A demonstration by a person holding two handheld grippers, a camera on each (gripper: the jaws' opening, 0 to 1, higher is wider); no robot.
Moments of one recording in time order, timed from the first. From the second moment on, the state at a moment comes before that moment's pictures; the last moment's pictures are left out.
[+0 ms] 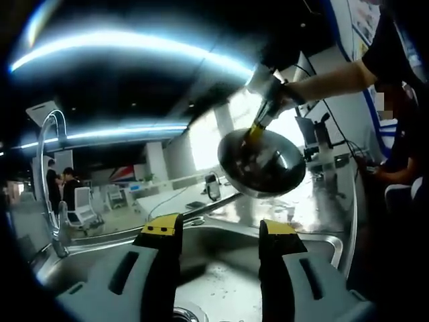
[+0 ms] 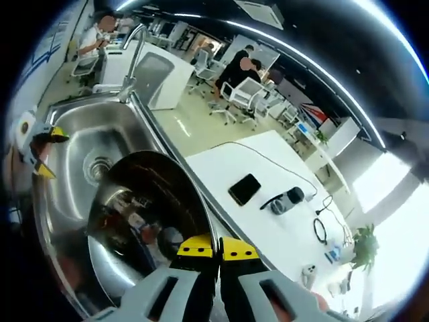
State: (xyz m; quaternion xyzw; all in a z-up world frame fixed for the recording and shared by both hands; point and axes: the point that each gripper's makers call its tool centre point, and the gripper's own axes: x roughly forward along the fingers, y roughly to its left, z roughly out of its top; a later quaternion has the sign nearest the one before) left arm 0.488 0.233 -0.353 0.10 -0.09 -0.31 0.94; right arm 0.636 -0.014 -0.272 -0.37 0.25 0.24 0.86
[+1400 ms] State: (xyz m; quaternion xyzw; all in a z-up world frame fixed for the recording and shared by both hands) left arm 0.490 0.233 -0.356 0.10 -0.08 -0.31 0.94; right arm 0.635 -0.082 -0.315 -0.33 0.31 0.18 0.87
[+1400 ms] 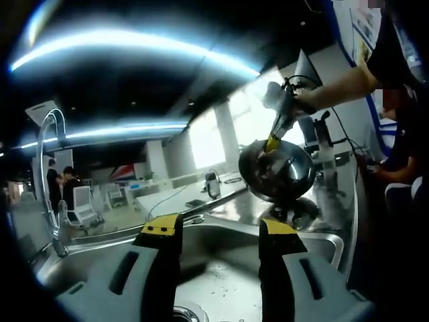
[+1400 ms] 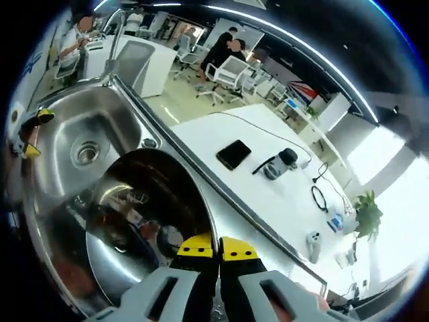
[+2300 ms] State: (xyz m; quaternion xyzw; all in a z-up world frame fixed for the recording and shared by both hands) left arm 0.488 0.232 -0.353 0.09 -0.09 -0.31 0.94; right arm 0.626 -0.149 -0.341 -0.20 0.38 0.12 0.89
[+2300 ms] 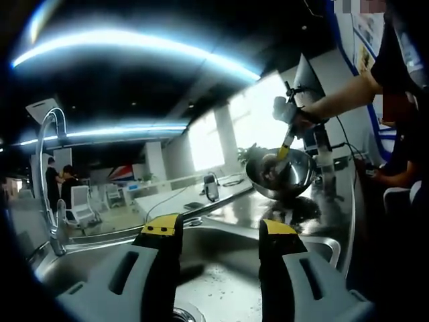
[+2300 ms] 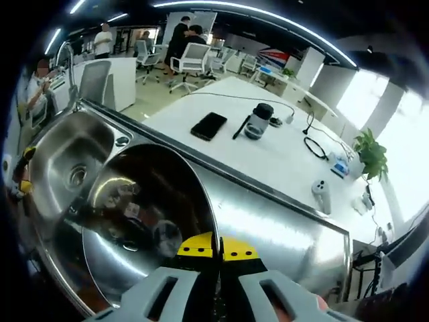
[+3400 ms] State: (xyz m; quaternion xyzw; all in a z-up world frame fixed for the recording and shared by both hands) left arm 0.487 0.231 -0.353 0.09 -0.09 -0.32 0.94; right arm 0.610 -0.206 -0.370 -0.06 0.44 0.08 0.89
